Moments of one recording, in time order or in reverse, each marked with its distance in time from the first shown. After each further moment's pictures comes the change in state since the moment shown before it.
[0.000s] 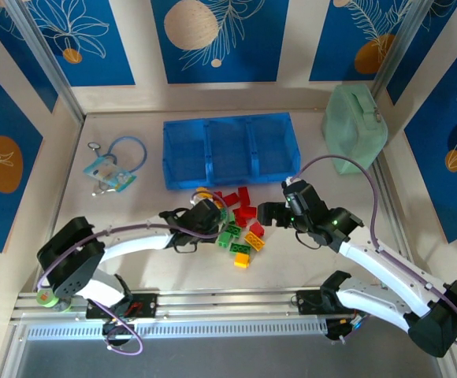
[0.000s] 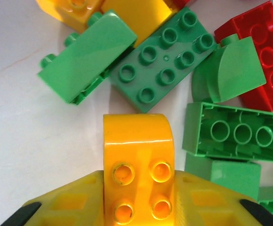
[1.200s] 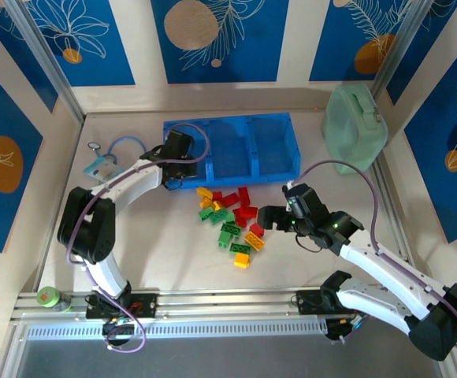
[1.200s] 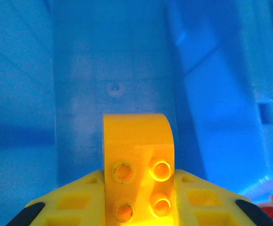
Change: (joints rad) left arm 0.489 0.338 0.505 -0.040 0.065 0.263; right arm -0.008 -0.010 -0.046 0.021 -0.072 0.037
